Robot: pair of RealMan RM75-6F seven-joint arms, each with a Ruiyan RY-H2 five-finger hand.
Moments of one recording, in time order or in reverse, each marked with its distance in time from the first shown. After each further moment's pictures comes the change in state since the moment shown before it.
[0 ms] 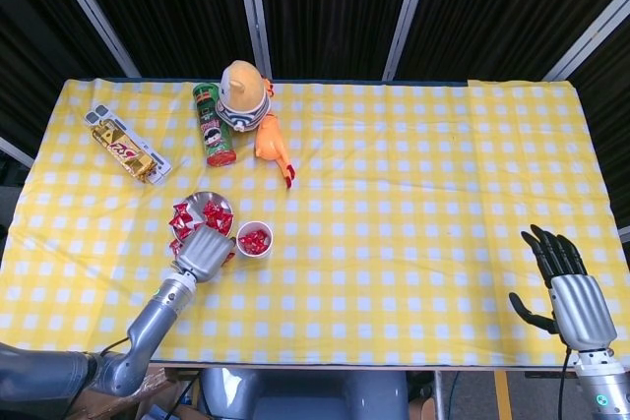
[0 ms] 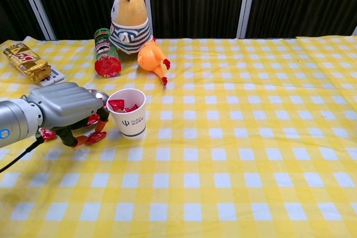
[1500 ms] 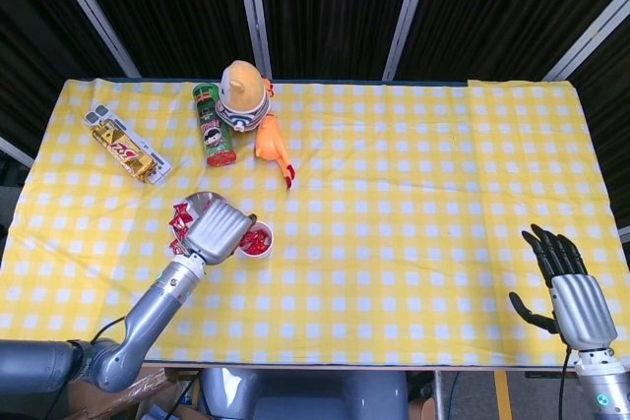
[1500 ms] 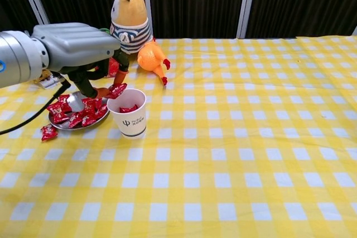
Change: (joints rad) left arm -0.086 0.149 -0.124 -0.227 0.007 0.026 -0.020; right arm 0.002 0.003 0.002 0.000 0.002 0.000 0.011
